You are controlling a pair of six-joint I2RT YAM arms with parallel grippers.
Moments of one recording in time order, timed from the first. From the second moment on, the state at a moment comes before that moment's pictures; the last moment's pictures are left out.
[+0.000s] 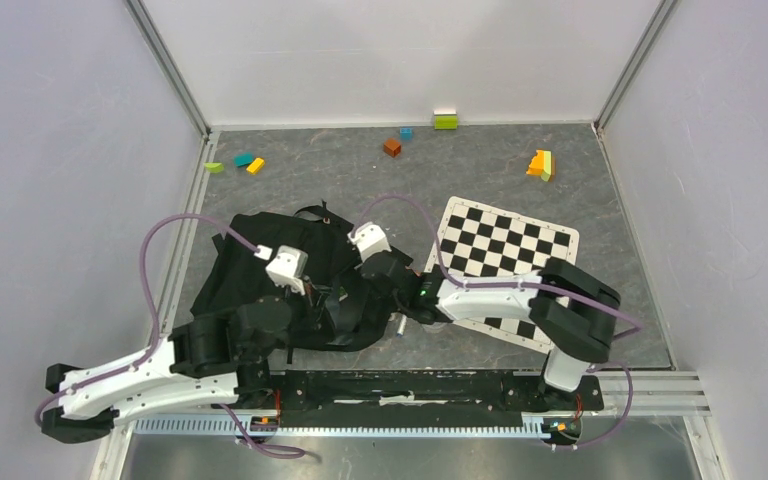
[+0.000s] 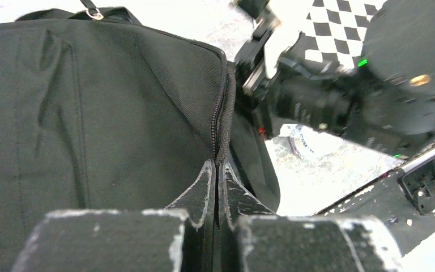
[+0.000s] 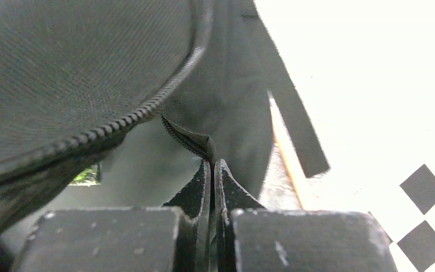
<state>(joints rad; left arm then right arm) -1.26 0.45 0.65 -0.65 -0.70 -0.59 1.14 1.75 0.99 0.14 0.50 0.23</state>
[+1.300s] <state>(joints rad) -0.57 1.00 0.94 -0.69 -0.31 -0.38 0.79 1.73 1.38 -0.04 -0.05 0.15</state>
